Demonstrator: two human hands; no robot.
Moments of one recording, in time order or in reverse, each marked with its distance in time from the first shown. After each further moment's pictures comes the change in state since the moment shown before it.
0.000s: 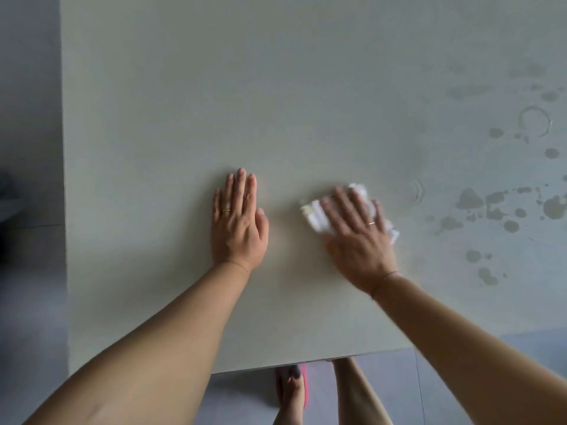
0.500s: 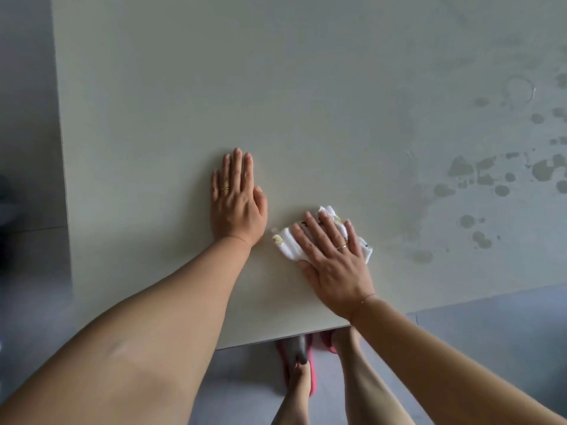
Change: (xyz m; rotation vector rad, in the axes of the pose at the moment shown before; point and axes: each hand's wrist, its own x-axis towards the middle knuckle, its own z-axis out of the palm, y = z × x) left_hand -0.001 -0.002 0.006 0.028 0.007 0.002; right_hand -0.065 -0.061 0.021 0.036 0.001 -0.010
